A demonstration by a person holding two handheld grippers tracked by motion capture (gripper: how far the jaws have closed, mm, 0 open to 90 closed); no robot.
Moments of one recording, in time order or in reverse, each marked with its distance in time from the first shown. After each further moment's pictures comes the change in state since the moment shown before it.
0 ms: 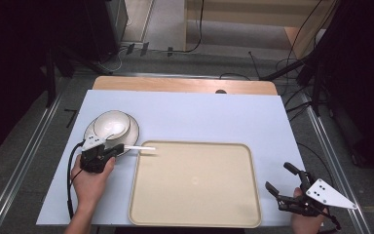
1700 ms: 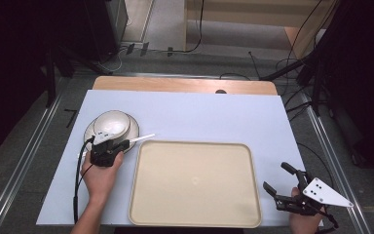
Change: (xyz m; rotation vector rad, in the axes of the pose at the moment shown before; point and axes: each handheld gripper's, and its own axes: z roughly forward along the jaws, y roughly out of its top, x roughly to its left) left arm -0.005 0.004 0.029 0.007 0.057 -0.038; right arm 0.002 -0.001 0.005 0.016 0.015 -0.005
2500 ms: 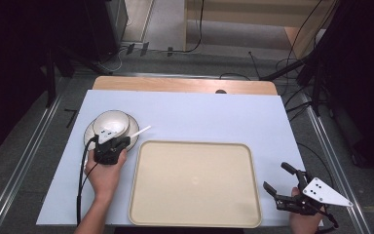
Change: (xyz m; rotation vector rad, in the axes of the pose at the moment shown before) left arm -0.006 0.003 0.008 -0.032 0.074 0.004; right arm -0.002 -0.002 0.001 0.009 0.001 0.005
